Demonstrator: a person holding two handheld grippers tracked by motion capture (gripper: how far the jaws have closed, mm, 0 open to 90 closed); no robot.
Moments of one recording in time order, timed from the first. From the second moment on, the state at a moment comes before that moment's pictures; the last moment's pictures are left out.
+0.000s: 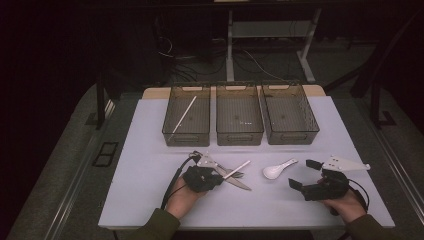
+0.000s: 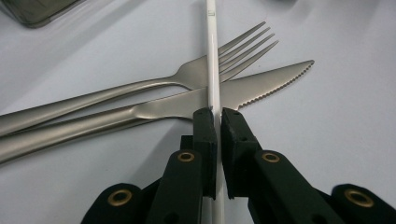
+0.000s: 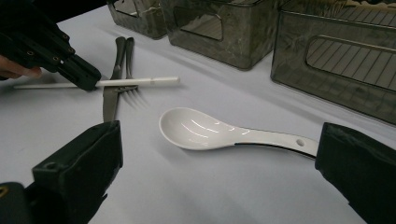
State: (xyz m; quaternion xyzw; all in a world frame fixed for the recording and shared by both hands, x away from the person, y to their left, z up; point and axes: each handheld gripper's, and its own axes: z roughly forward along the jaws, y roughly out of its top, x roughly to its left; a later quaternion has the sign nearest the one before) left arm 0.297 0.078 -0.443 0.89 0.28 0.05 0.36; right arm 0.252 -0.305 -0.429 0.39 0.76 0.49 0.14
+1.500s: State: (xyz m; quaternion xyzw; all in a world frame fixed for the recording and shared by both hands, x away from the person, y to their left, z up) left arm 0.314 0.108 -0.403 0.89 0.24 0.03 0.38; right arm 0.253 -0.304 -0.430 0.39 0.77 0.49 0.14
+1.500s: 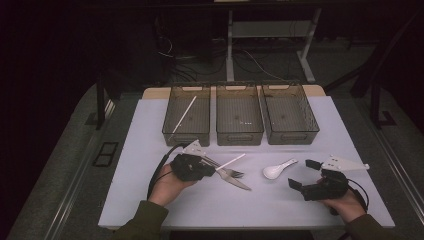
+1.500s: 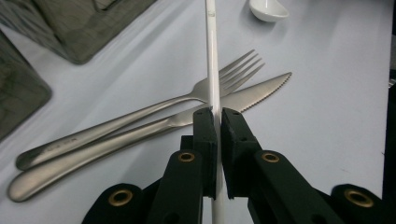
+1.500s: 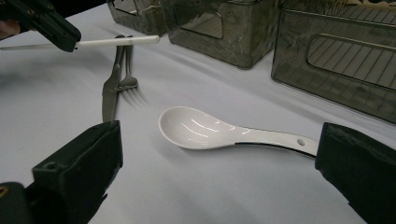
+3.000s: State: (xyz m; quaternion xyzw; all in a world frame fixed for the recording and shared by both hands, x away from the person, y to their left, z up) left arm 0.392 0.137 -0.338 0.85 0.30 0.10 0.42; right arm 0.259 -0.299 -0.436 0.39 0.77 0.48 0.14
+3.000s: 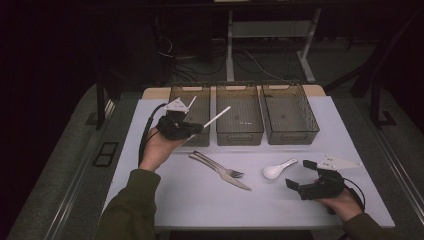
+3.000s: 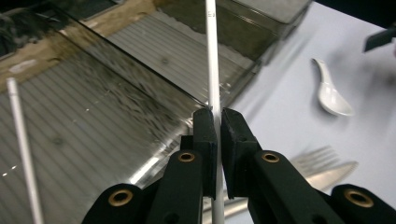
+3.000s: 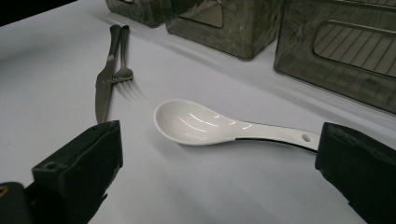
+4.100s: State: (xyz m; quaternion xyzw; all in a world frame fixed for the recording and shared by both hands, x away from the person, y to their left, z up) left arm 0.485 0.154 -0.353 0.81 0.38 0.17 0.41; right arm 0.258 -0.301 -0.435 0.40 0.77 0.49 0.13
